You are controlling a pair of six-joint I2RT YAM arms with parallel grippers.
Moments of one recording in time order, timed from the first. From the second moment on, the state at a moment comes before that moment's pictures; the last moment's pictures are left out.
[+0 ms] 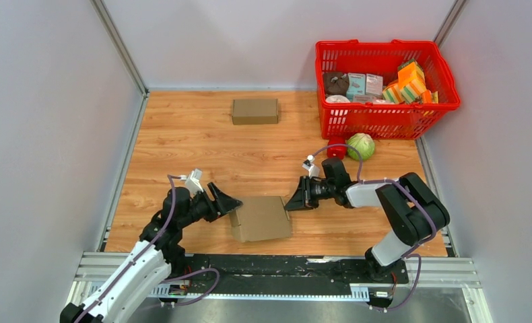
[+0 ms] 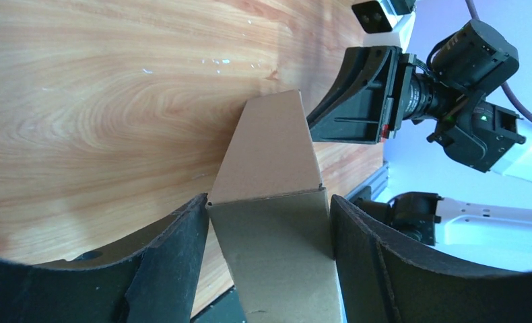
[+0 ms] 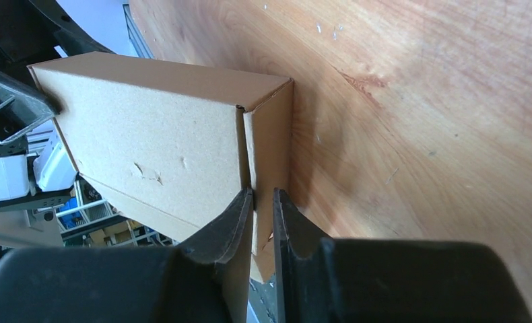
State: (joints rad) left arm -0.43 0.47 0.20 -0.16 0.35 -0.96; right arm 0.47 1.60 0.52 0.30 -0.85 0.73
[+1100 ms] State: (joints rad) left arm -0.40 0.34 0.09 -0.26 0.46 -1.67; right arm 1.50 1.28 0.78 -0.11 0.38 -0.21
